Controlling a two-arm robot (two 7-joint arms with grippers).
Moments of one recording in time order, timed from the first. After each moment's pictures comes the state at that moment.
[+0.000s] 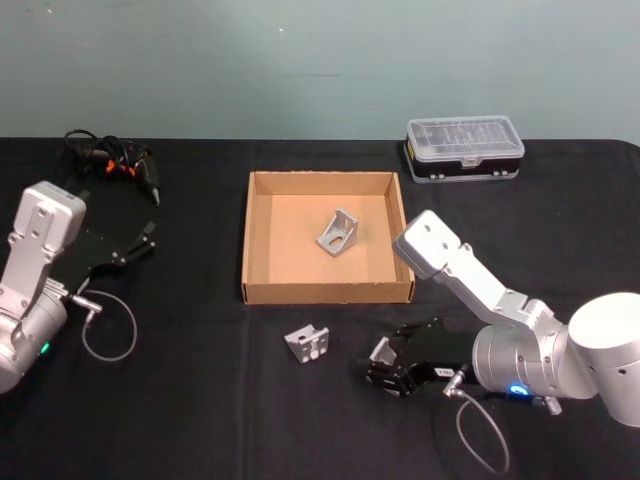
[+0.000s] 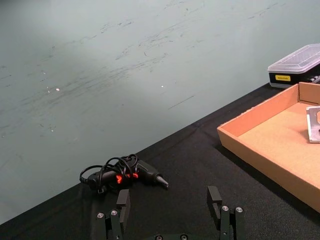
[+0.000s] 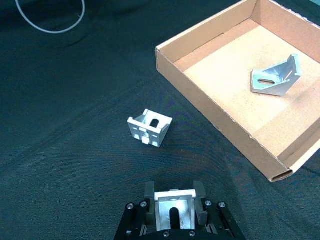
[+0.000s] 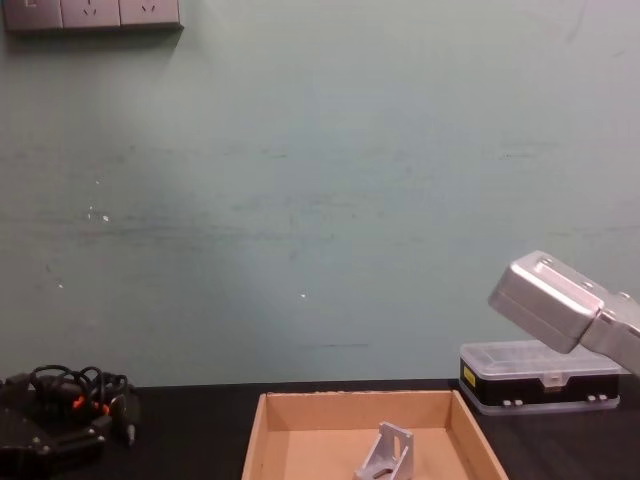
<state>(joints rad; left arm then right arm) -0.20 0.60 0.45 -1.41 -0.25 -0.12 0.03 0.26 0.57 -0.55 -1.74 0.25 0.70 0.48</state>
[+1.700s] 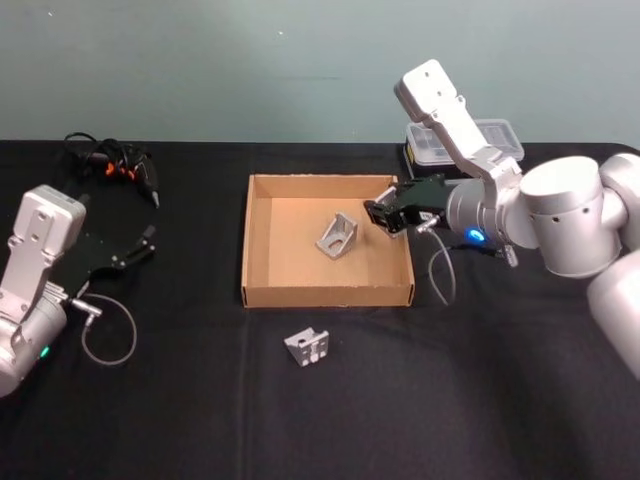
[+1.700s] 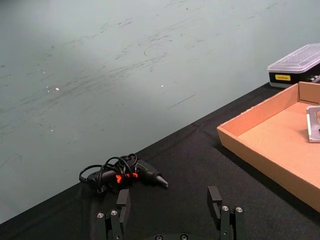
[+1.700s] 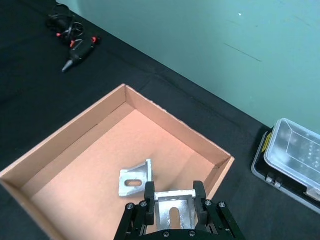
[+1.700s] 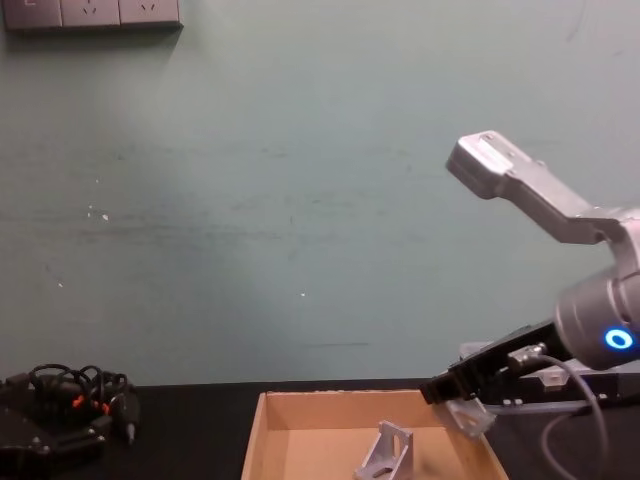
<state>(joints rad) -0.20 0.60 0.45 -1.41 -0.25 -0.12 0.03 0.60 0.30 -0.49 -1.31 0.13 0.64 0.37</state>
